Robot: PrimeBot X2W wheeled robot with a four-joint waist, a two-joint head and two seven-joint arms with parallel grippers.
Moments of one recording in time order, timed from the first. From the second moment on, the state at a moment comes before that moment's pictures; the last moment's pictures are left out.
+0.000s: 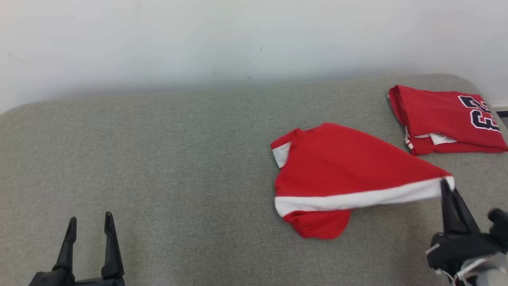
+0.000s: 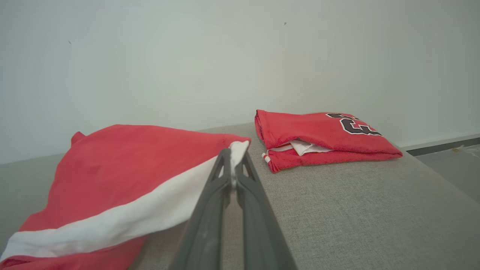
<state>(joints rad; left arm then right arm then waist) 0.00 0.06 0.14 0.10 -0.16 -0.11 -0.26 -0.15 -0.31 -0.09 0.32 0.36 0.13 -0.22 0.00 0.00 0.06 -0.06</state>
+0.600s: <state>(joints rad) -0.01 0.05 0.13 0.10 -0.16 -0.11 -0.26 0.04 -0.18 -0.30 0.10 0.25 0.13 -0.11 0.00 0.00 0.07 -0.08</state>
